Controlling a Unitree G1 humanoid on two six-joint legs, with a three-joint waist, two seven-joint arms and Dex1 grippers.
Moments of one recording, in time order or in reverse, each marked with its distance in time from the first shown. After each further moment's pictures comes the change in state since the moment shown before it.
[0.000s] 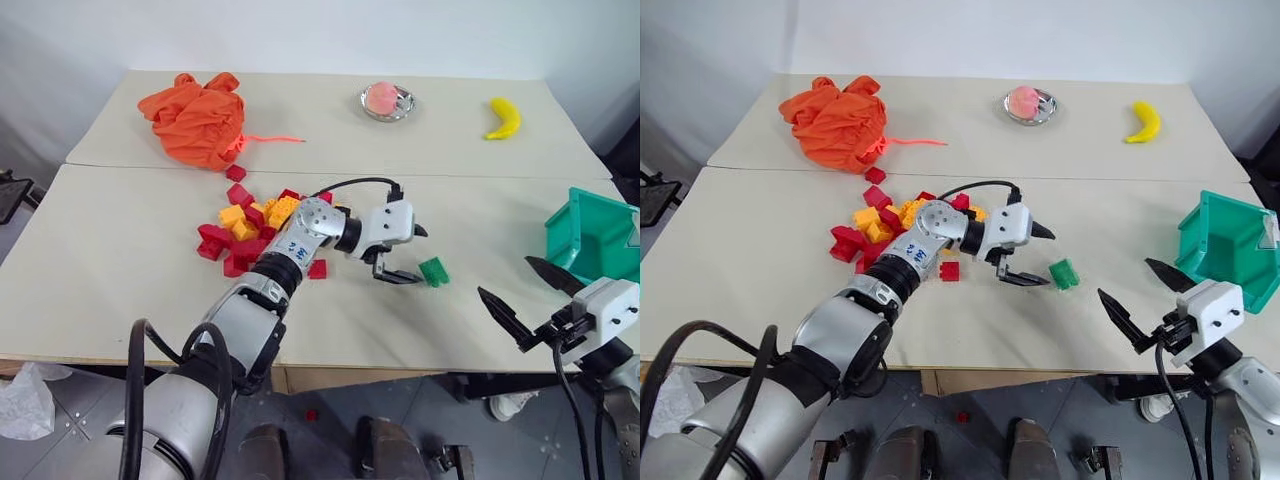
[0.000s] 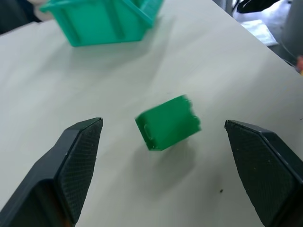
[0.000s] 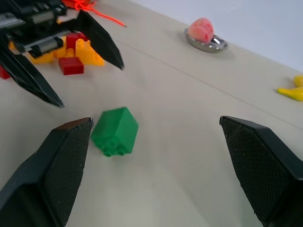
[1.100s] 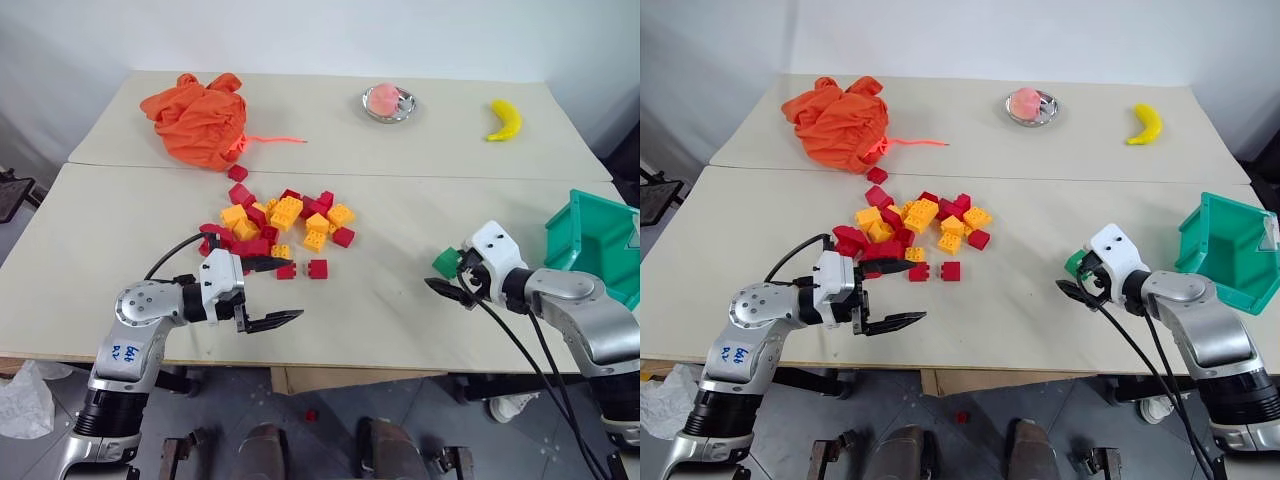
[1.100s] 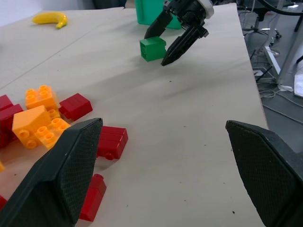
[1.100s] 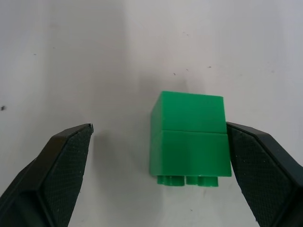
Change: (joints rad) left arm 0.929 0.502 0.185 -1.276 -0.404 0.532 0.072; right arm -0.594 -0.210 0.511 0.321 -0.168 0.565 -0.043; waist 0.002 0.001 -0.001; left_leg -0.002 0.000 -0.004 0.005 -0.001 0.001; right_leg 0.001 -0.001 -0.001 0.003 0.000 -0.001
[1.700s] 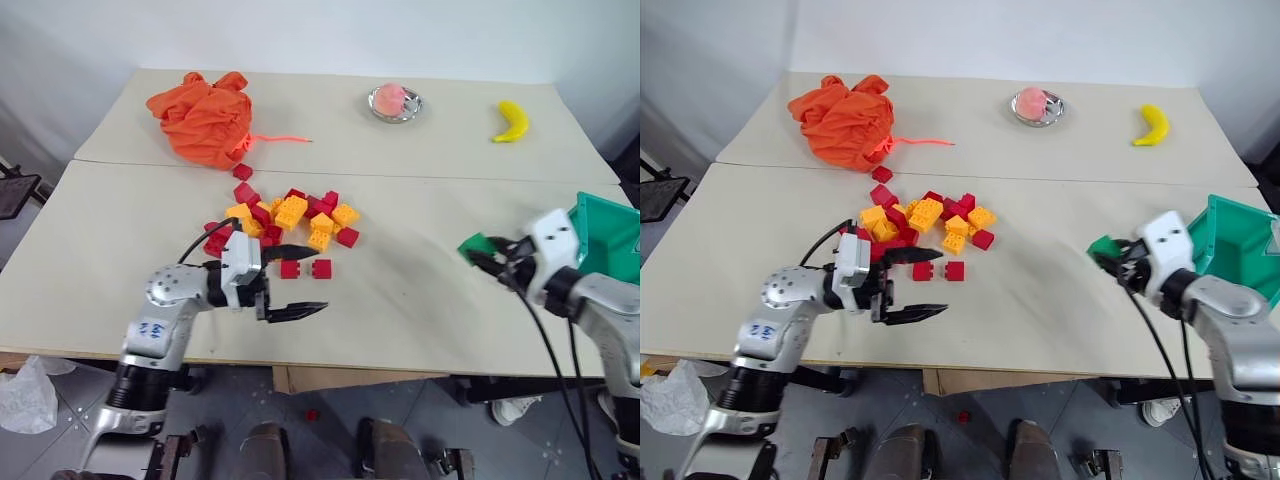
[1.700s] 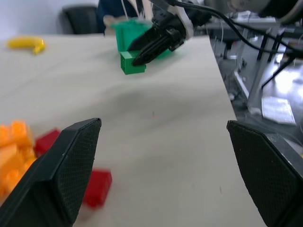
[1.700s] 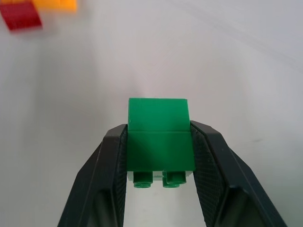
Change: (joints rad) left arm -0.149 -0.140 -0.079 0.108 -0.080 -0.011 -0.036; right arm 0.172 0.043 -0.379 -0.141 0.058 -0.105 -0.019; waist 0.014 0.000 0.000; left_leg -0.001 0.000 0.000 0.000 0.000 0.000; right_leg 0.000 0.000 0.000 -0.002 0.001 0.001
